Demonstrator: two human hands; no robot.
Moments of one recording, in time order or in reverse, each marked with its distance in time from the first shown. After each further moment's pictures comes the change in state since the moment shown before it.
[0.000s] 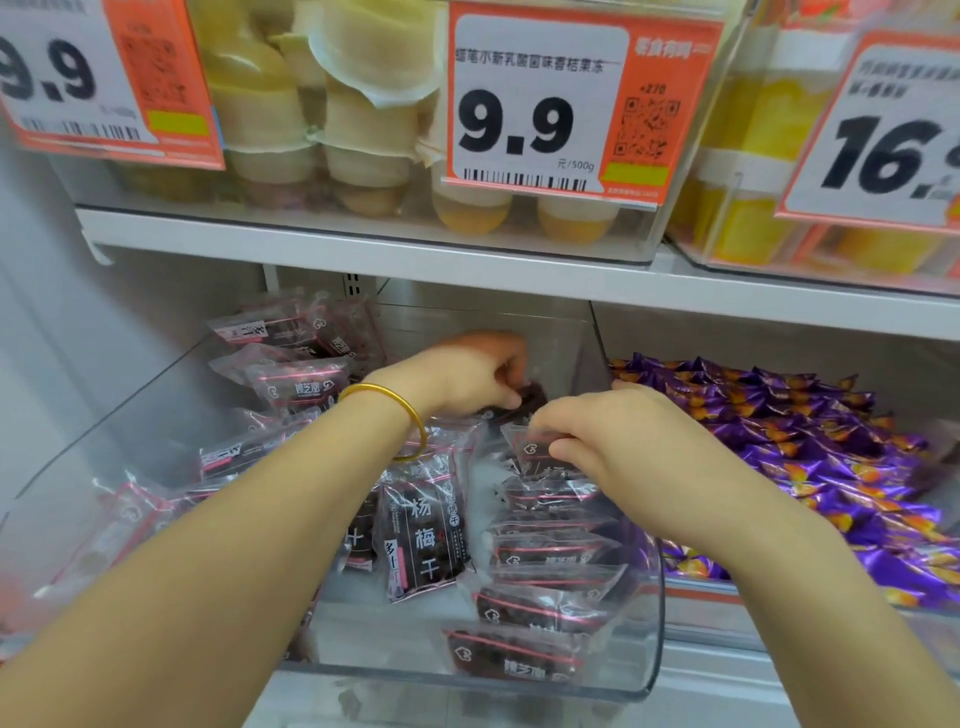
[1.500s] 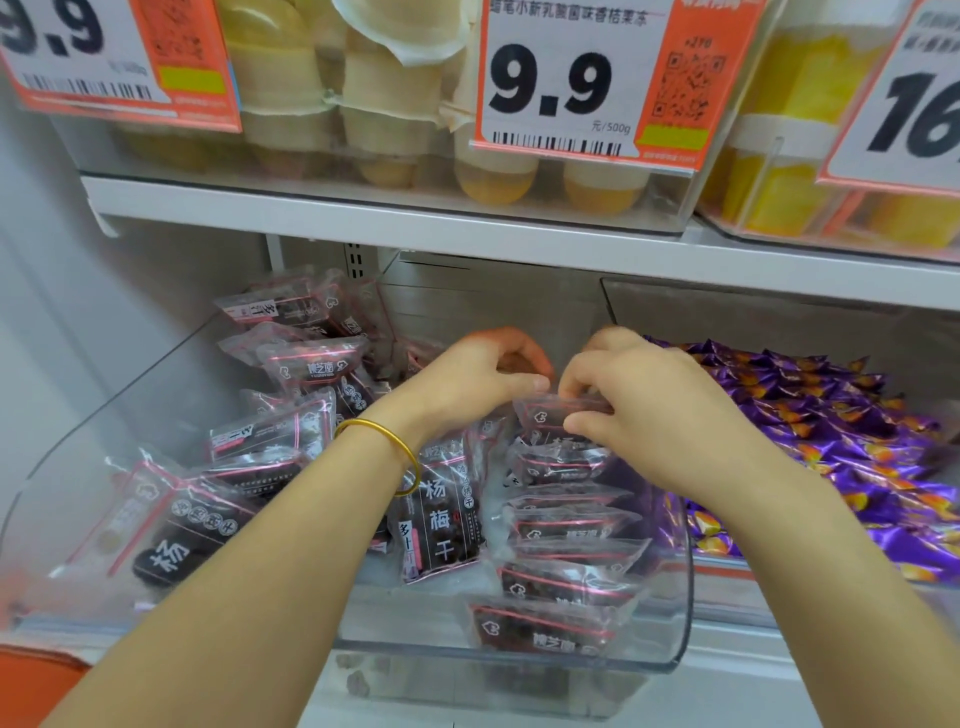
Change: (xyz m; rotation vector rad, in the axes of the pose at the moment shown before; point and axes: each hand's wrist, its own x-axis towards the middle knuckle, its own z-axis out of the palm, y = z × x) left_hand -0.026 -0.005 0.025 -0.659 0.144 0.011; right_hand 0.009 -0.009 -0.006 -0.085 0.038 0.108
